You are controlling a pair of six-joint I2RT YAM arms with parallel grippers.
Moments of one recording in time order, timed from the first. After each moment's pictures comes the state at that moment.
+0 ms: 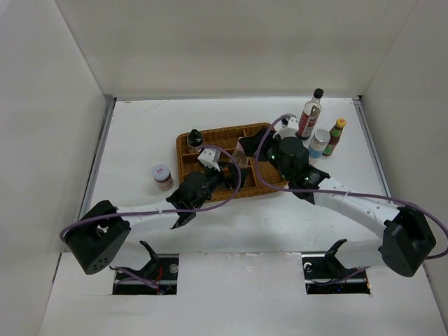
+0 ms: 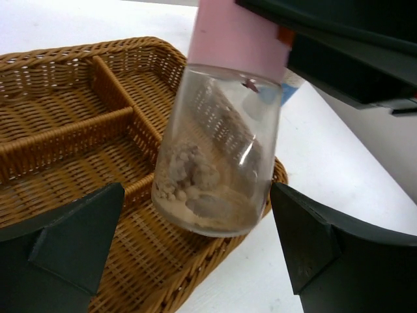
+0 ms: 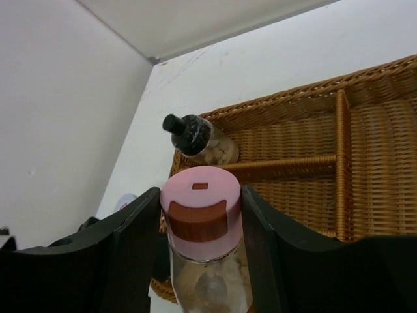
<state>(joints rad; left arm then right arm) -0.83 1.33 0.47 0.83 -0.19 -0.43 0.71 1.31 0.88 0.32 0.23 0.69</state>
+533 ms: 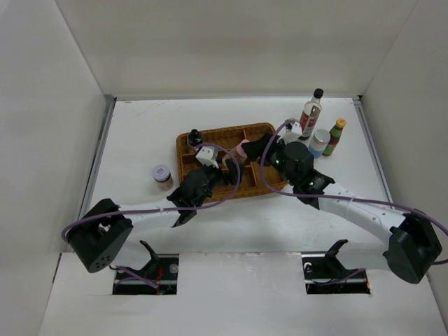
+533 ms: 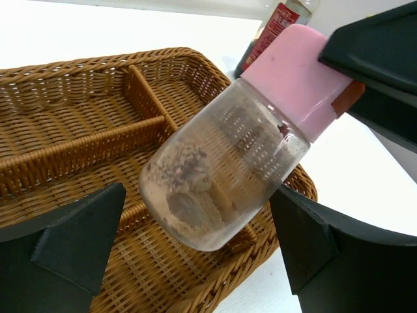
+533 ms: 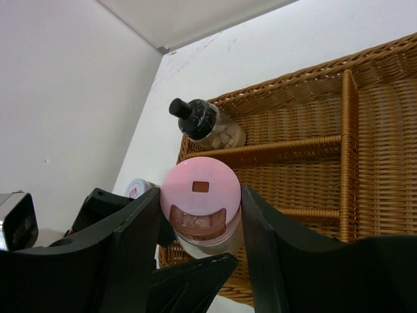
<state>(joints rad) -0.82 1.36 0.49 0.83 -0.27 -0.40 0.71 1.24 0.80 0.32 0.19 0.73</state>
